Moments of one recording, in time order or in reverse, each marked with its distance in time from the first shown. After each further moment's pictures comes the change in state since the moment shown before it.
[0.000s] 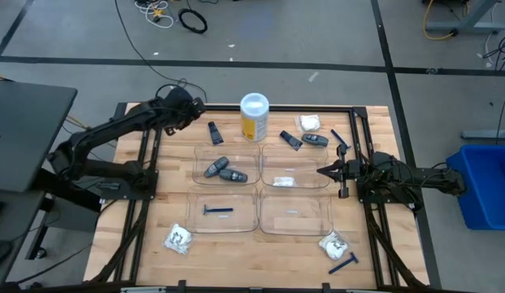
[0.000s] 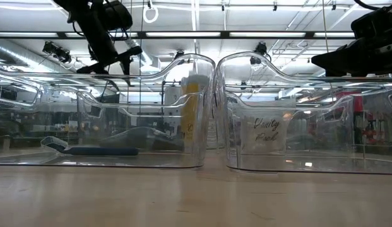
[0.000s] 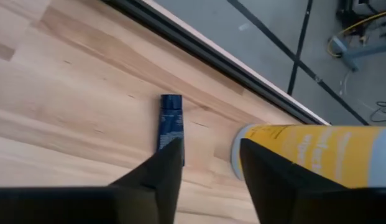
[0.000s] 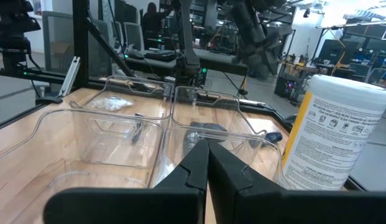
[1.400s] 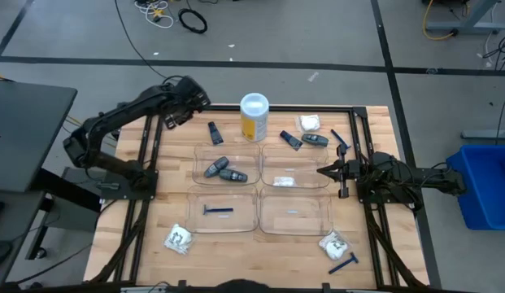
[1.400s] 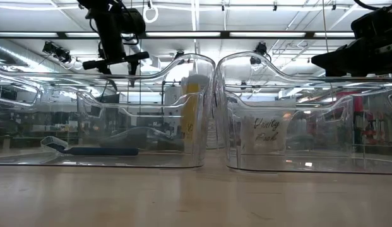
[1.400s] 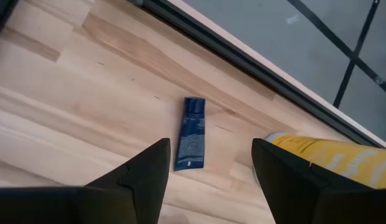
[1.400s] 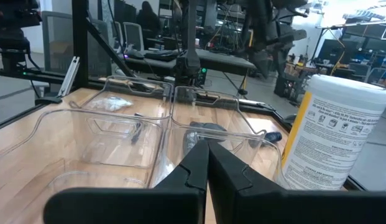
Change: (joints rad) left arm 0.038 0.207 0.257 -0.258 0.000 -0.025; right arm 0.000 0.000 0.000 0.000 0.000 0.000
